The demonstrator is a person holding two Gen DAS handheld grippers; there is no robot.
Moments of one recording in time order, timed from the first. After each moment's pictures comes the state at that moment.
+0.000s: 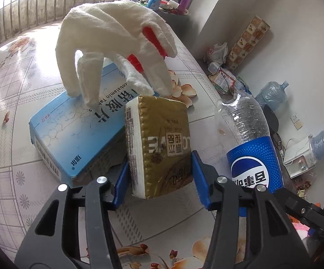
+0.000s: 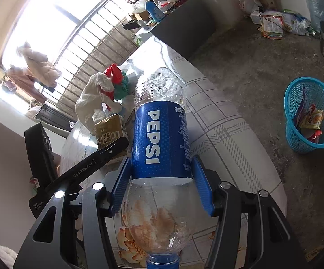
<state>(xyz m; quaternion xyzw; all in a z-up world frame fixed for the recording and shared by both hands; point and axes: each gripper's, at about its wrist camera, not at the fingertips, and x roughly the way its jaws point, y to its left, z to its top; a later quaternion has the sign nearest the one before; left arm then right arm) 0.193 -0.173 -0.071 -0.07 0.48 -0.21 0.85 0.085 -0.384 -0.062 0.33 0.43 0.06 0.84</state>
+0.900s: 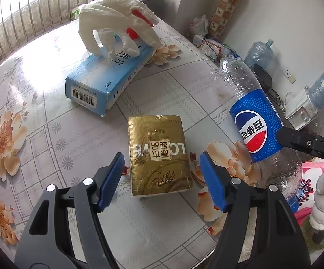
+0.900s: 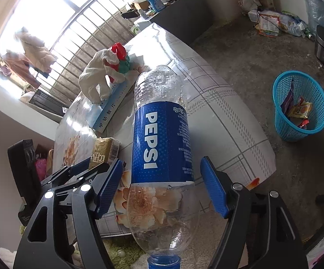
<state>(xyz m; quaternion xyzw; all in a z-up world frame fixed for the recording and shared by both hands) 0.121 -0.135 -0.065 0.04 0.50 -0.26 0.83 0.039 -0.362 -0.053 0.29 0.46 0.05 0.83</state>
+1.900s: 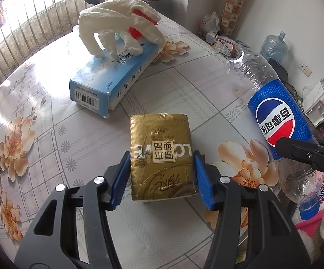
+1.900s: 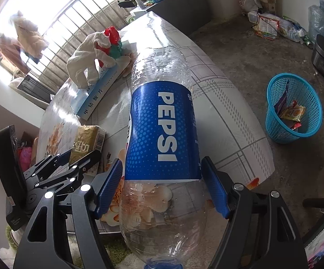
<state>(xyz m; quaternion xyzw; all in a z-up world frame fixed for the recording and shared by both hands) 0.108 -0.146 -0.069 0.09 0.49 -0.21 0.84 0.045 -0.350 -0.064 0.24 0.49 0.03 0.83</state>
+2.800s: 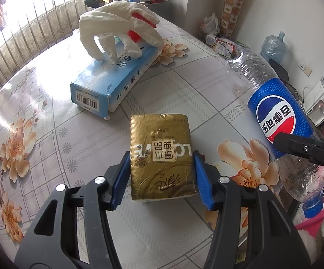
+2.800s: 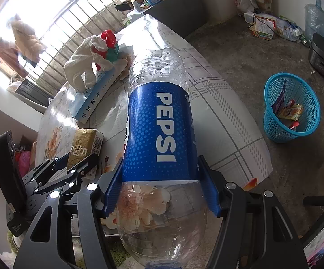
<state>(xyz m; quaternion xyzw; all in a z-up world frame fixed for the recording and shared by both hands) 0.103 -0.146 -0.068 0.09 0.48 -0.21 0.85 0.044 -0.353 -0.064 0.25 0.49 0.02 0.84</state>
